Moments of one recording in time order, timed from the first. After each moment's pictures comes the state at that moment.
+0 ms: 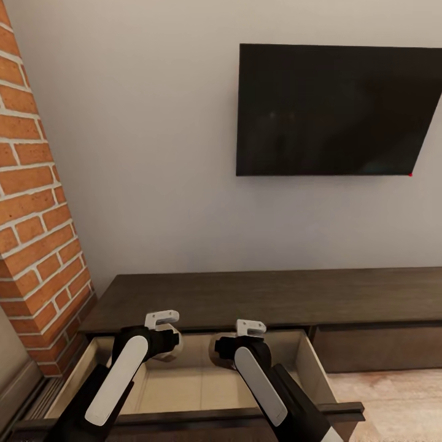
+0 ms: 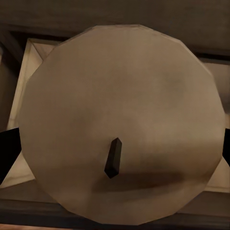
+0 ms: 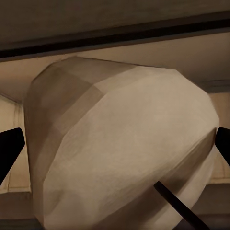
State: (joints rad) left arm -0.38 0.04 -0.34 -1.58 0.97 0.99 1.00; right arm -0.45 0.15 0.54 -1.26 -0.82 0.73 -0.84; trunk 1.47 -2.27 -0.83
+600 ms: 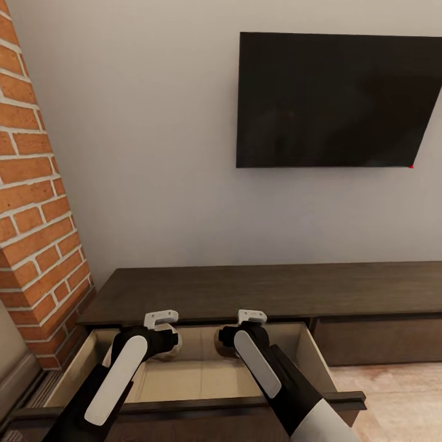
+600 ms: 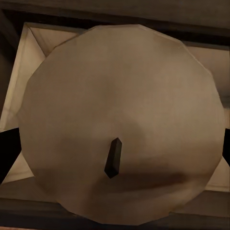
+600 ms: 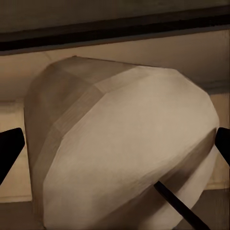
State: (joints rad) left arm -0.38 0.05 -0.34 -1.58 0.97 0.99 1.00; right arm -0.55 0.16 0.54 -1.14 -0.83 0.74 -0.84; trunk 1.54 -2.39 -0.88
